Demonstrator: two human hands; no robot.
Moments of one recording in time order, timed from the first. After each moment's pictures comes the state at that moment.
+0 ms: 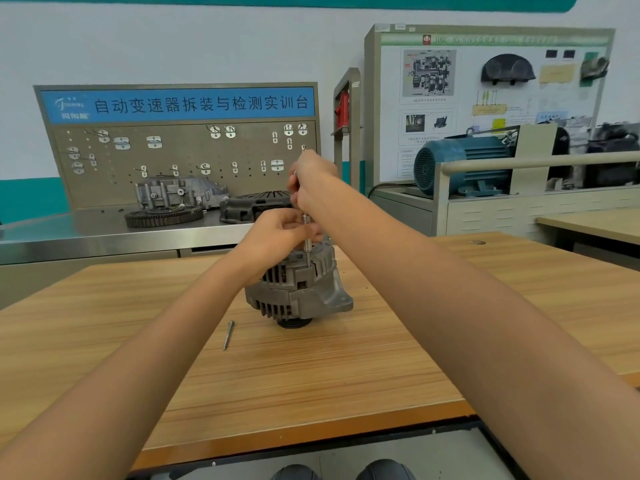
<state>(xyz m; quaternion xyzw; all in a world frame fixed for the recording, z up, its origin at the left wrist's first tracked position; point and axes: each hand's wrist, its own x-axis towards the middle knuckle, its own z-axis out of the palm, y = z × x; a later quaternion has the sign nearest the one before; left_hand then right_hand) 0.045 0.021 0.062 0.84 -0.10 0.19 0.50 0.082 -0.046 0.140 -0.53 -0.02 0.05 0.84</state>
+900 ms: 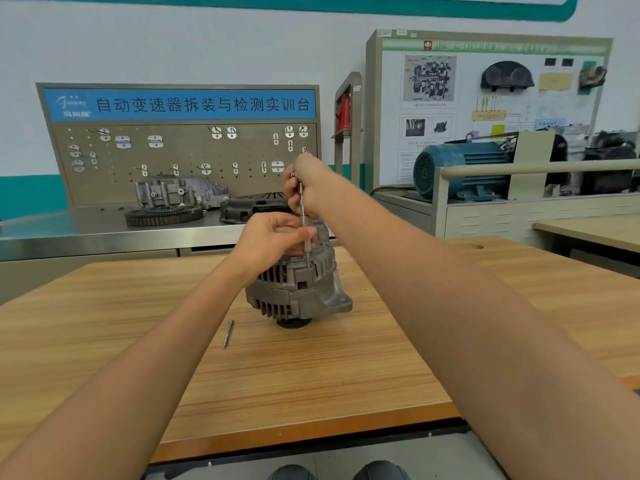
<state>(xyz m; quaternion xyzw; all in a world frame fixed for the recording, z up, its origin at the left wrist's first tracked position) 0.052 0.032 0.053 0.79 -0.13 0.21 0.57 0.087 -0.051 0.136 -0.59 -0.09 0.12 0.79</state>
